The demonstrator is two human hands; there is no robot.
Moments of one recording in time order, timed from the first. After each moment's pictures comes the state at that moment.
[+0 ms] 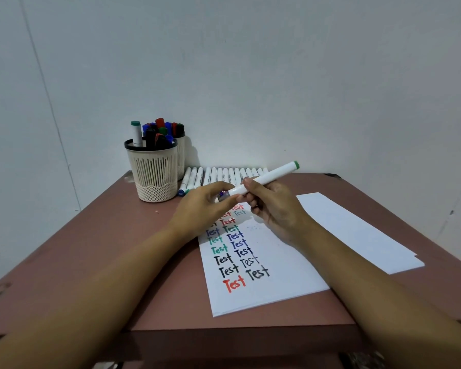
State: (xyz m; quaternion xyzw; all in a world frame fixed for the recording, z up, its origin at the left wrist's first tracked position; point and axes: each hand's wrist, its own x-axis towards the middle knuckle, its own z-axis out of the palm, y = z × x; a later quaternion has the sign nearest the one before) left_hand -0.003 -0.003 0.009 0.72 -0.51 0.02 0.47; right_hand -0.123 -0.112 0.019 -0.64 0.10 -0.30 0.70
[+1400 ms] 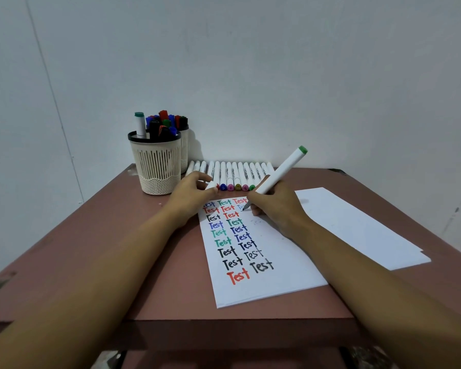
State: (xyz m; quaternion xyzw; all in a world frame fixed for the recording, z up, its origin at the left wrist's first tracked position) left_hand 0.033 -0.010 0.000 0.76 -0.37 -0.07 0.53; right_hand -0.114 -0.113 0.010 -0.73 0.25 -0.33 0.55
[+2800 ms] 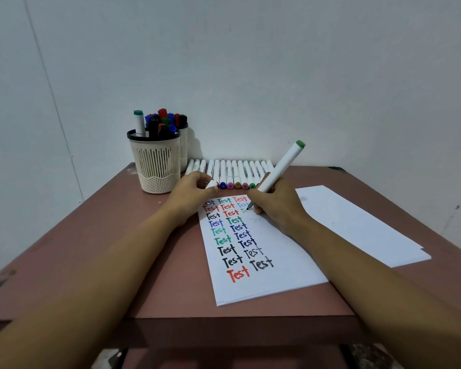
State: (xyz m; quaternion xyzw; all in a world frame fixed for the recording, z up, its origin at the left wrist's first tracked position) left_hand 0.028 -0.009 0.003 0.76 -0.38 -0.04 0.52; right_hand -0.114 -0.114 0.008 -0.74 0.26 -0.35 0.51
